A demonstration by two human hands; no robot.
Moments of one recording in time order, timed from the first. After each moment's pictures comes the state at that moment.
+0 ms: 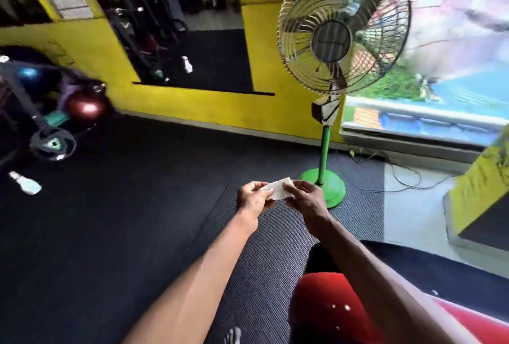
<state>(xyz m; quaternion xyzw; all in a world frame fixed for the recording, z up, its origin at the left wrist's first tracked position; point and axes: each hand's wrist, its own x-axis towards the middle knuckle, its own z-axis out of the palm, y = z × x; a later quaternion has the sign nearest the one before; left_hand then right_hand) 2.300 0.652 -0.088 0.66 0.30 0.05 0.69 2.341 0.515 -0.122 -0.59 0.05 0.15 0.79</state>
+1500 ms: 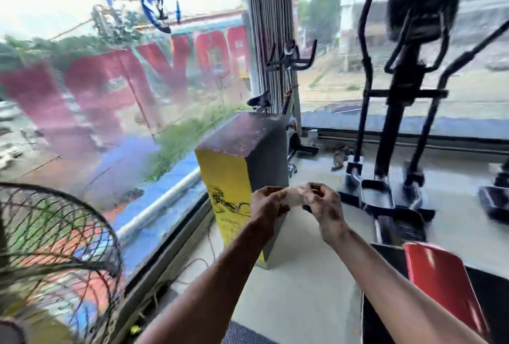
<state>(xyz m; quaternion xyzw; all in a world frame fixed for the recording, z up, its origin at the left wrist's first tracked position) 2.687 0.202 0.011 0.60 -0.30 -0.46 0.58 2.559 0.158 -0.020 -0.44 0.50 -0.52 0.53</state>
